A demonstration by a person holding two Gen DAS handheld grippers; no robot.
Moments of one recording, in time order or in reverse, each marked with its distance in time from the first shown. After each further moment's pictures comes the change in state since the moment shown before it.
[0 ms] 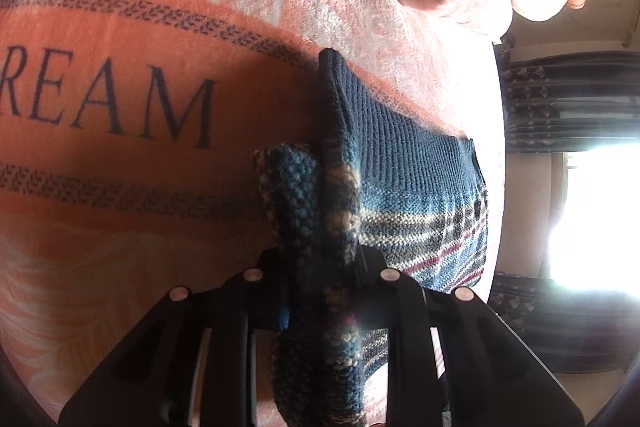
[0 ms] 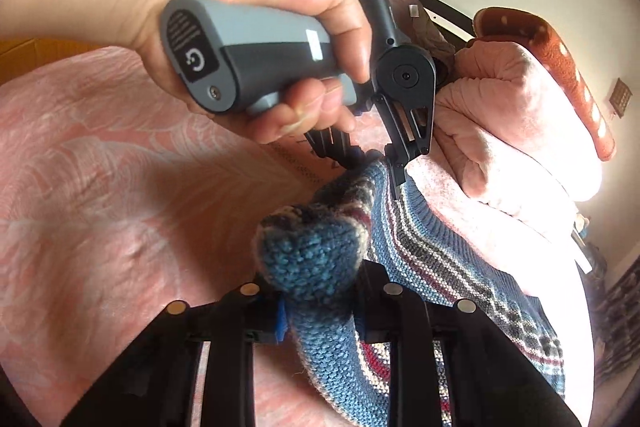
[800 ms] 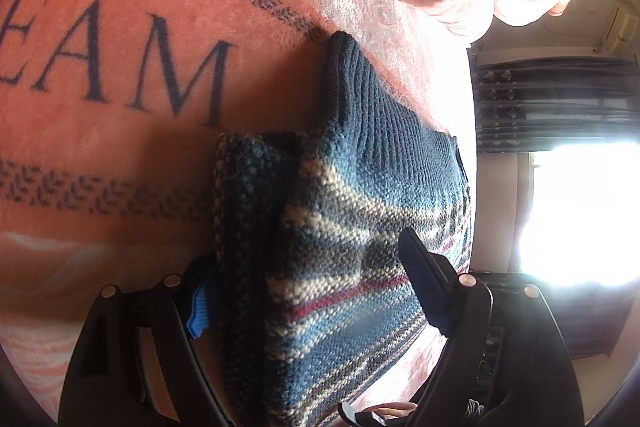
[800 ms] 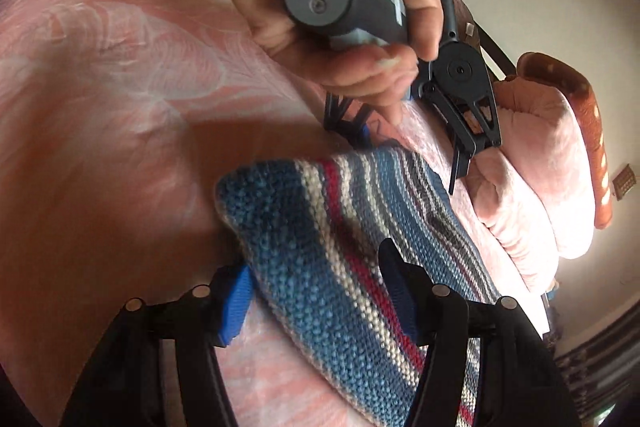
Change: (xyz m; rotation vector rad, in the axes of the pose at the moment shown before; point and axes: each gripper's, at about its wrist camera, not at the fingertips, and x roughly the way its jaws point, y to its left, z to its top) left arm 0.028 0.045 -0.009 0.000 0.000 -0.159; right arm 0.059 0.030 -0.044 -0.313 0.033 -0.076
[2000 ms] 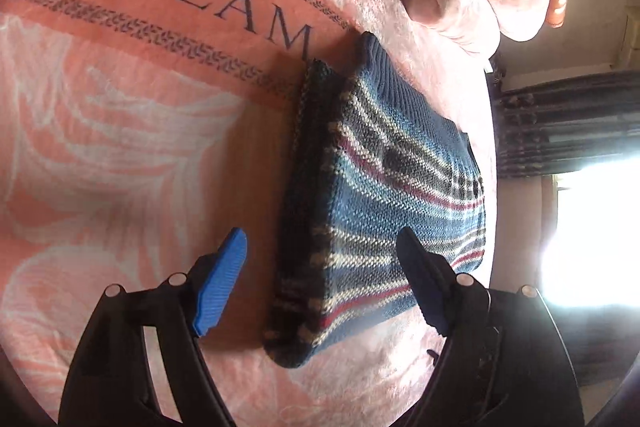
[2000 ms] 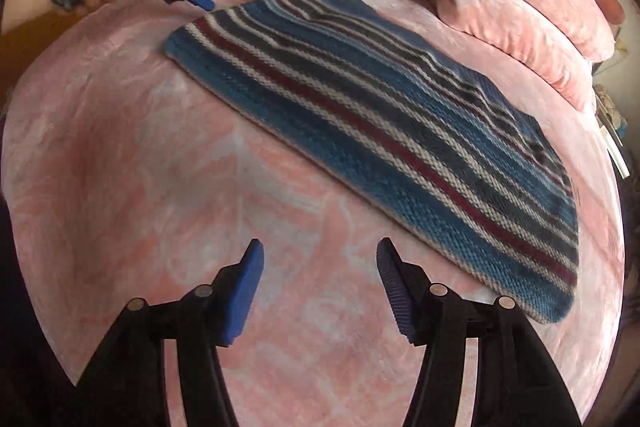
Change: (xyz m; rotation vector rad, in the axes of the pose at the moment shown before) left arm -0.079 0.006 -0.096 -0.042 -0.136 0.117; right arm -0.079 -0.149 -0.156 0.375 0.305 0.361
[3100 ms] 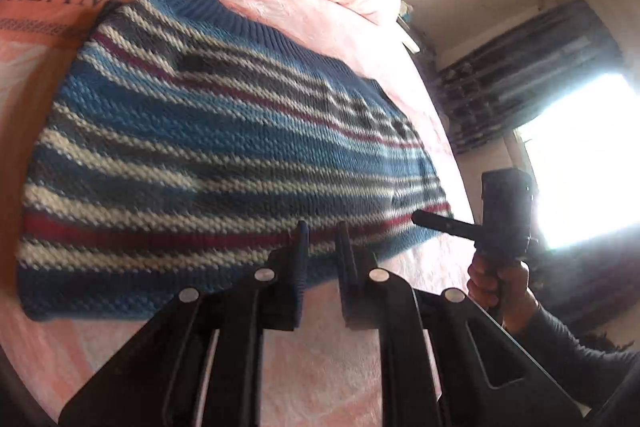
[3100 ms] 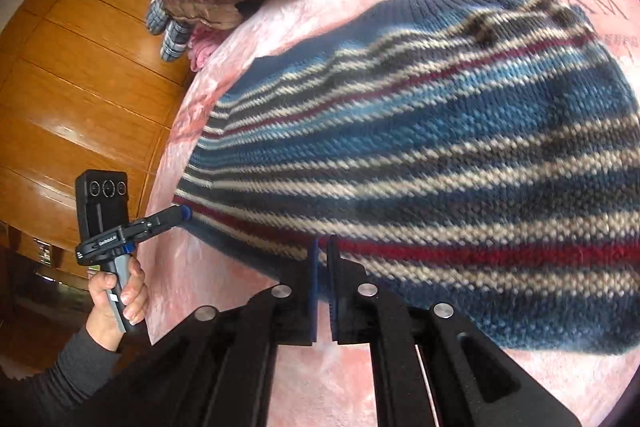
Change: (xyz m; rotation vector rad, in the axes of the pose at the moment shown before) left arm 0.065 -0.109 -0.132 0.287 -0.119 -0.115; right arm 0.054 -0.224 -0.026 0.686 -0.018 0.583
